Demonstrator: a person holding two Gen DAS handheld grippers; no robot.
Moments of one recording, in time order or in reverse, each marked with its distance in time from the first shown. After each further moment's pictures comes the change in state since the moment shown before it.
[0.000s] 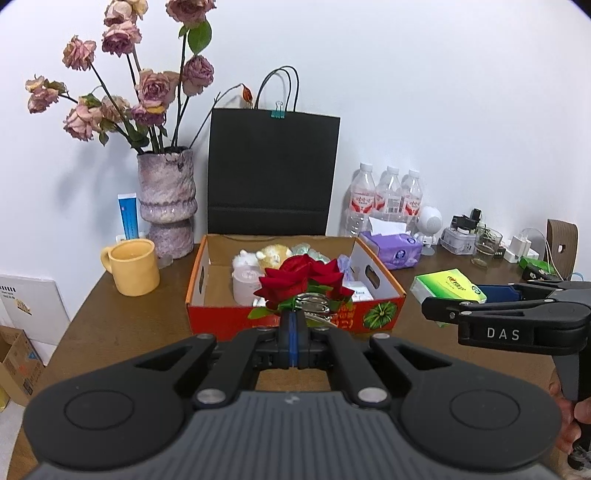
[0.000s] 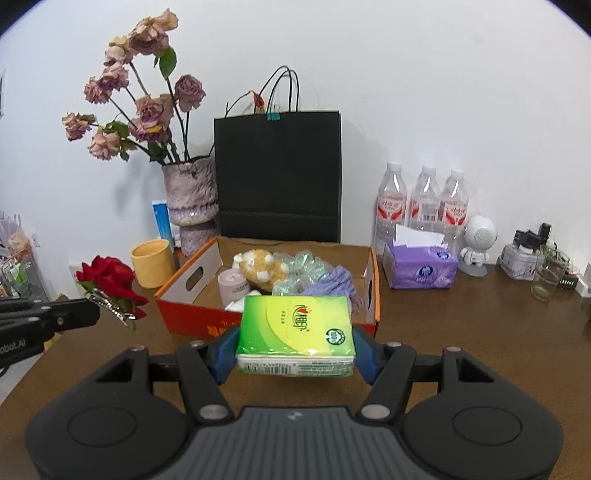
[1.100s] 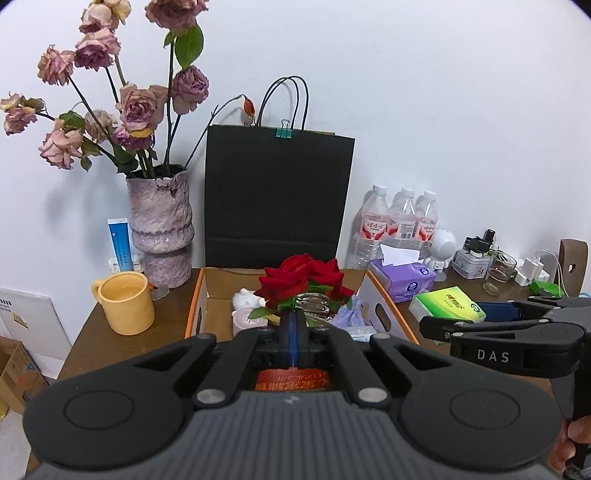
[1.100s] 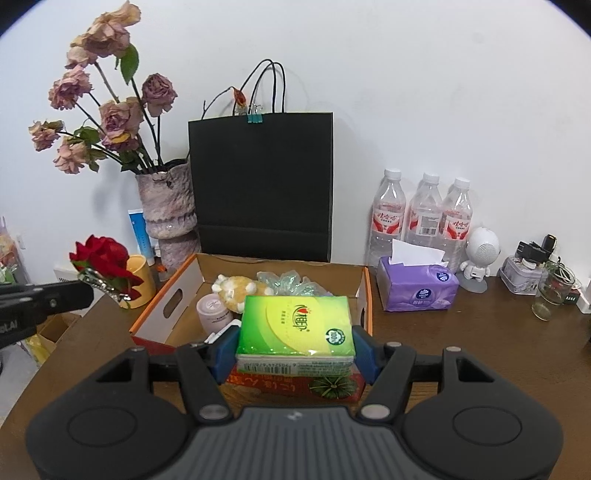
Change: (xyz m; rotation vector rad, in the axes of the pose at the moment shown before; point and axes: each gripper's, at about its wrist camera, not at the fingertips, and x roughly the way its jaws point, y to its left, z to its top) left arm 0.056 0.008 0.072 -0.019 0.024 0.007; right arm 0.056 -0.013 0.067 0.020 0.079 -0.017
